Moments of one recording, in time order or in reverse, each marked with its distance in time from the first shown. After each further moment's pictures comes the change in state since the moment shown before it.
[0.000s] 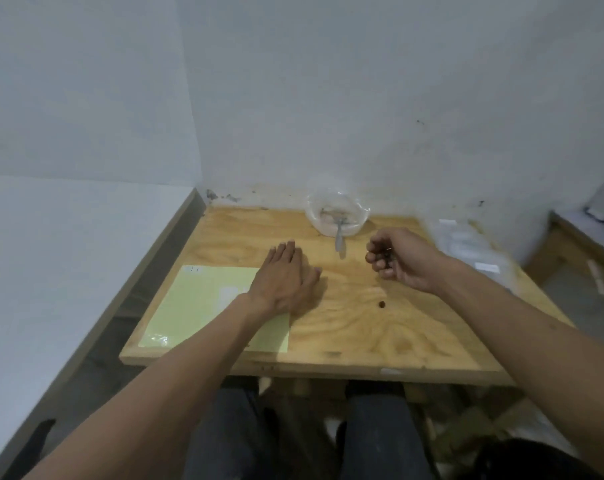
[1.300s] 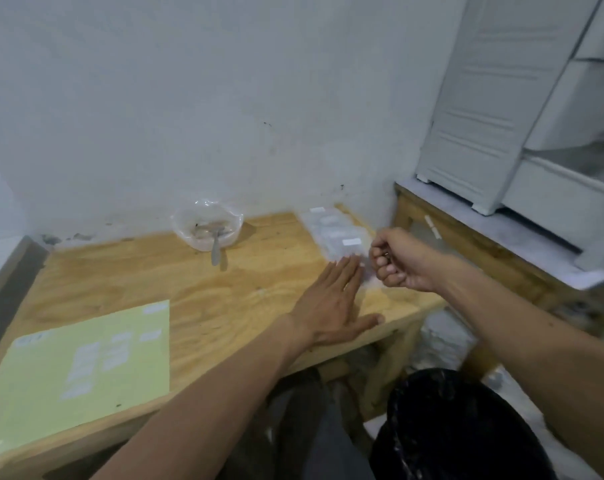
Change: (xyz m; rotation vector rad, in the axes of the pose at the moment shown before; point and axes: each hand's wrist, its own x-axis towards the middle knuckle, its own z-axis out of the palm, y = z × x) left_hand 0.004 0.221 0.062 0.052 0.003 0.772; right_hand -0.091 0.041 -0.155 0.163 0.282 0.126
